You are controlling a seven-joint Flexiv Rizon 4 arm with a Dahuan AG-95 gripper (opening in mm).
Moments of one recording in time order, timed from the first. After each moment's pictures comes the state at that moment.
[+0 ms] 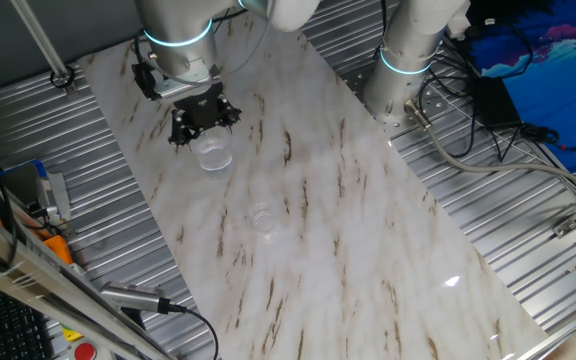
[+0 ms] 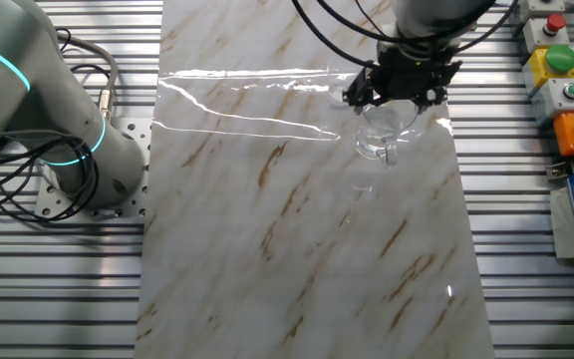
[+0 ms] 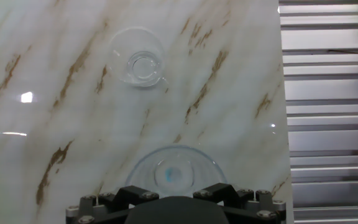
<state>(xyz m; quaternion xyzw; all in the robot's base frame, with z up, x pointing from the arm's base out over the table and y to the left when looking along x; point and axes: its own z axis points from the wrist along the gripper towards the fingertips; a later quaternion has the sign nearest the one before) 0.521 0.024 0.179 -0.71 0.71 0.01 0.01</state>
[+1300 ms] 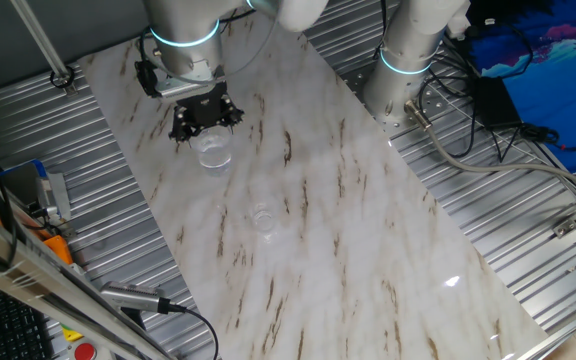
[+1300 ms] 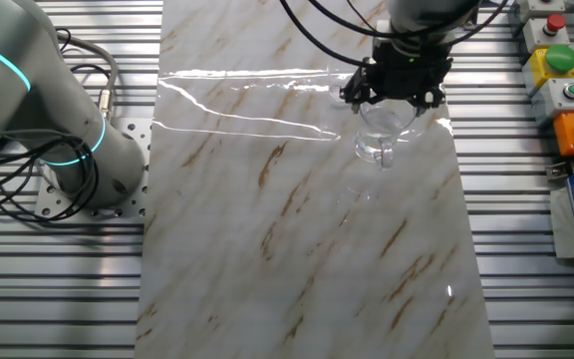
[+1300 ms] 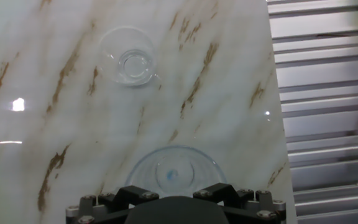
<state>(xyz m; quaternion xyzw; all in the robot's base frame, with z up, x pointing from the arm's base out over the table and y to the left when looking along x) 0.515 0.015 0.184 -0.68 0.74 -0.01 0.00</state>
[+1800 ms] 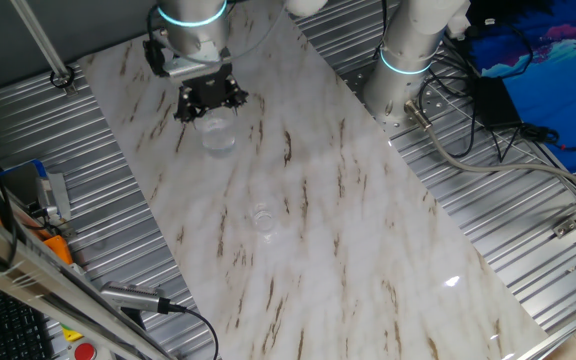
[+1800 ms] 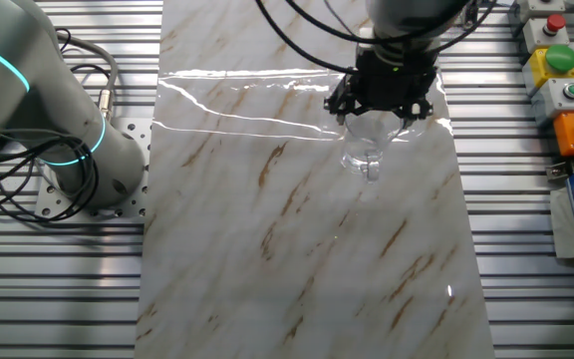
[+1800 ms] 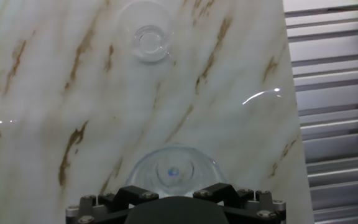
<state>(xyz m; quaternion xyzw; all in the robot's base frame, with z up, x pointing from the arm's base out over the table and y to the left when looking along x) 0.492 -0.004 0.190 -0.66 0.75 -0.02 -0.01</state>
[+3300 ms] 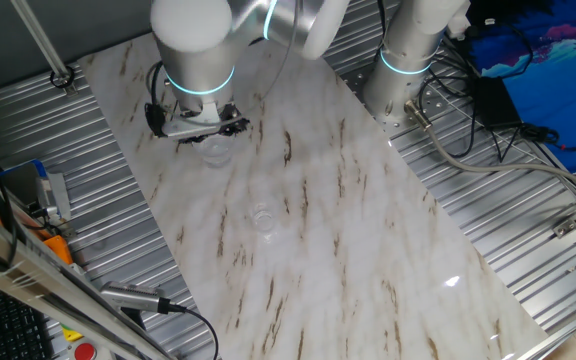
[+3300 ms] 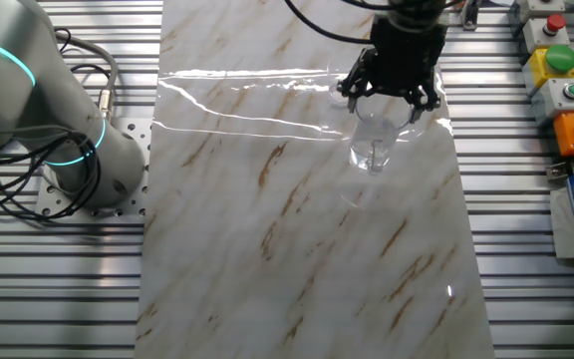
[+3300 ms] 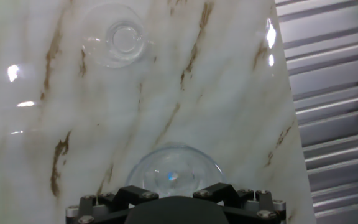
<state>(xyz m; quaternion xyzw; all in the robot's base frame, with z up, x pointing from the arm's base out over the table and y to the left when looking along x) 0.512 0.020 0.174 -0.63 0.77 -0.07 -0.08</state>
